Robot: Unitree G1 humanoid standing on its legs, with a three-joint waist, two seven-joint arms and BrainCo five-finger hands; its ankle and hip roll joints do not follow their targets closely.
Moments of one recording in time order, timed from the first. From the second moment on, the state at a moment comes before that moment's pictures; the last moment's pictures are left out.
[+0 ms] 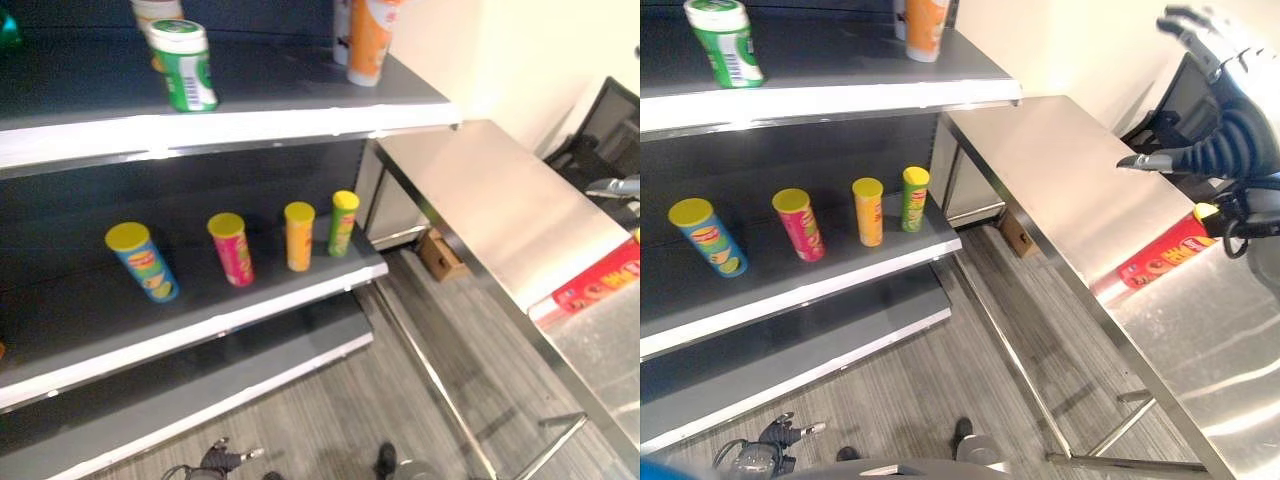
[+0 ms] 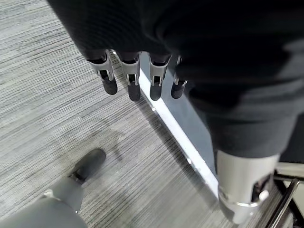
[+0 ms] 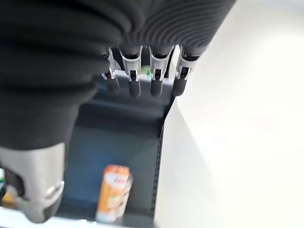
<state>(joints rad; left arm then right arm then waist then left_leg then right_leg) 0.01 0.37 -0.11 1.23 -0.06 -0.10 0.08 -0.07 -1.22 -0.35 -0.23 -0.16 -0.25 -0.21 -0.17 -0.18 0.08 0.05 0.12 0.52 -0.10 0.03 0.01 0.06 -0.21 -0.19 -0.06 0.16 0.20</state>
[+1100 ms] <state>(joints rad) 0.01 0.29 -0.12 1.15 -0.09 -0.12 0.06 0.06 -1.01 -0.44 0.17 -0.01 -0.18 -0.23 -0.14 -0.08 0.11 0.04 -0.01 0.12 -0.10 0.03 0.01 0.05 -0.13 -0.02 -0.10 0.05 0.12</state>
